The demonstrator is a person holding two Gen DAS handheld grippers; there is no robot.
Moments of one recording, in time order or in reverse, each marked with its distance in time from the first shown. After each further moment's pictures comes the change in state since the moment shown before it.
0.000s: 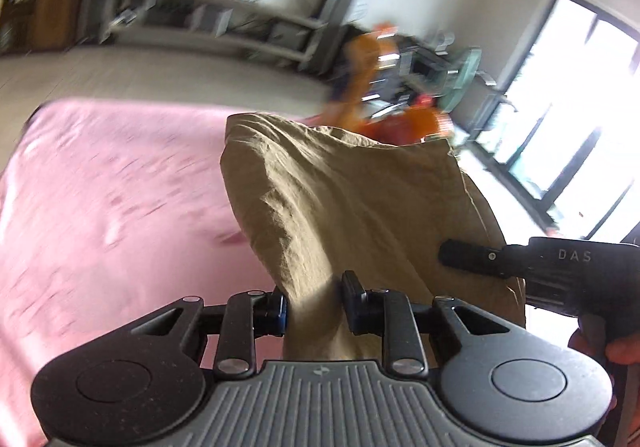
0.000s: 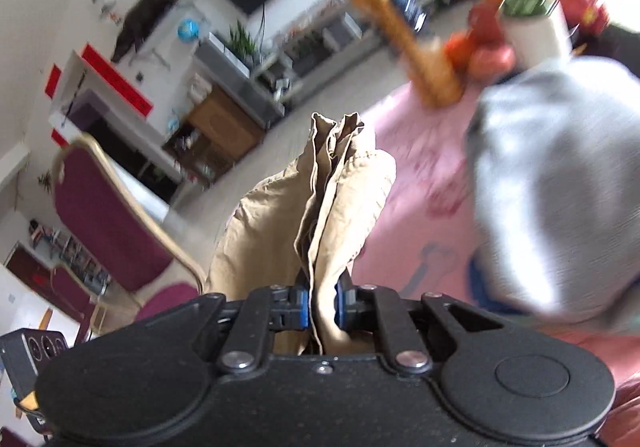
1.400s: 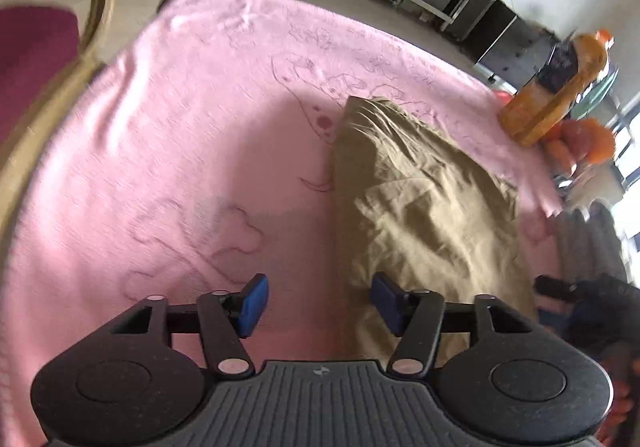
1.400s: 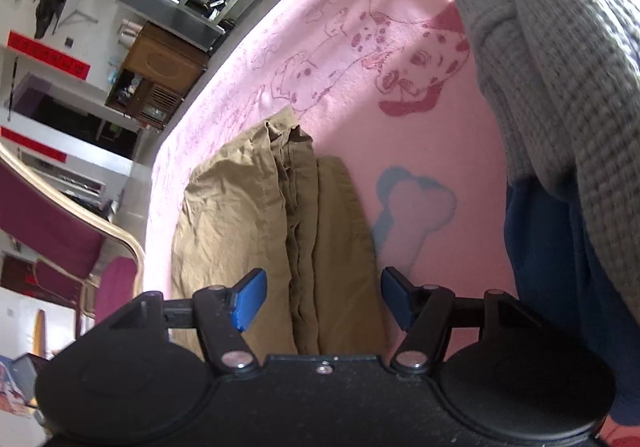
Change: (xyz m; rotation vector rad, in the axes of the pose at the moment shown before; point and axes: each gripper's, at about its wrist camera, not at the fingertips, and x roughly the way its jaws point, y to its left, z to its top) left arm 0.047 0.217 -0.034 -0.366 0.201 0.262; right arm 0.178 -0.072 -0.009 0.204 0.333 -0.069
